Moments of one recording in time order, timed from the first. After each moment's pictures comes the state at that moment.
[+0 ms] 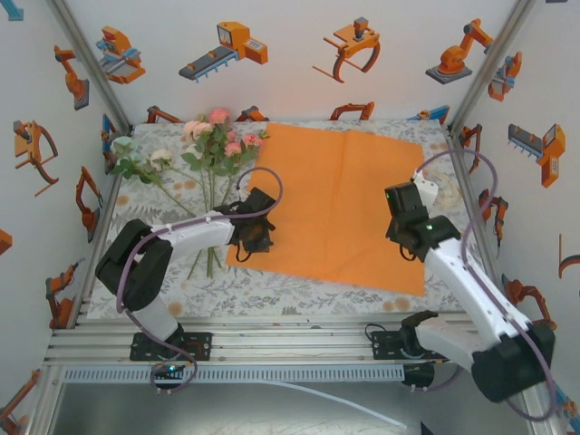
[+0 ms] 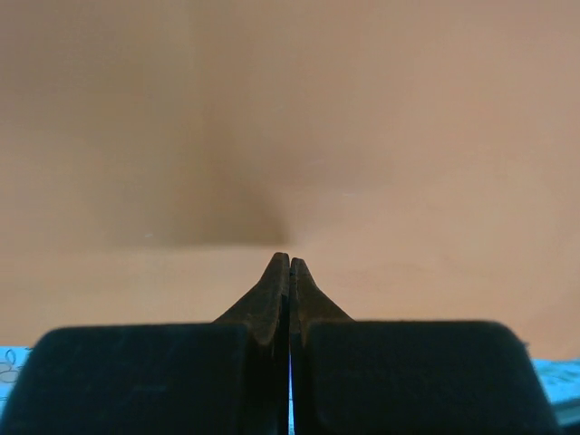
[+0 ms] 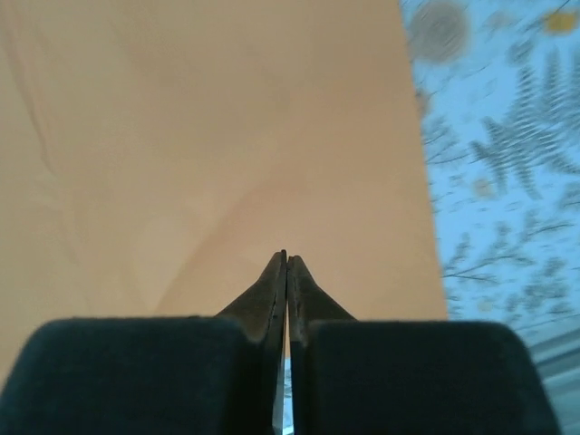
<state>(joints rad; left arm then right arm) -0.76 1.69 0.97 -0.41 -0.12 -0.80 0.34 1.09 0.87 -0.75 0.40 0.56</state>
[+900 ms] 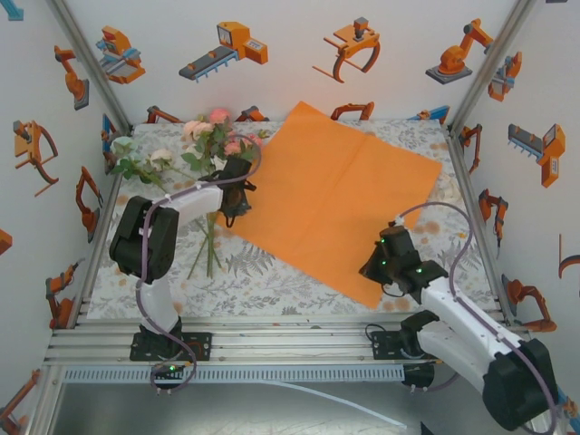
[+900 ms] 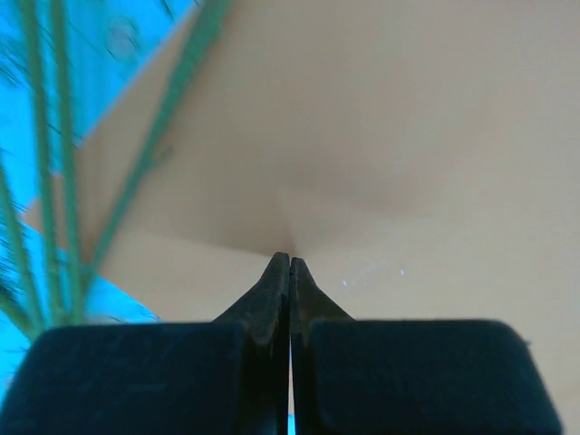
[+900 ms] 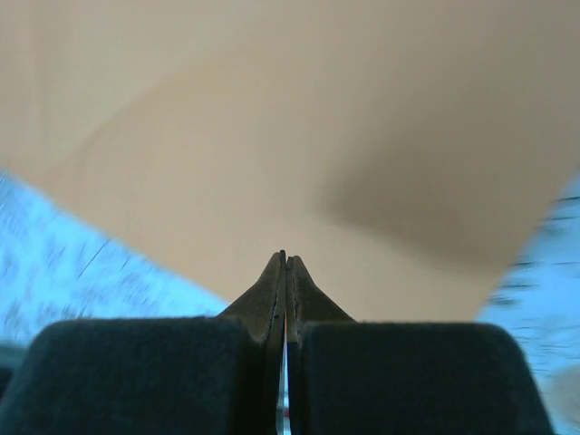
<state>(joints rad) -0.48 1.87 1.23 -0.39 -0.27 -0.61 0.49 0.85 0.39 -0.44 -0.05 0.78</state>
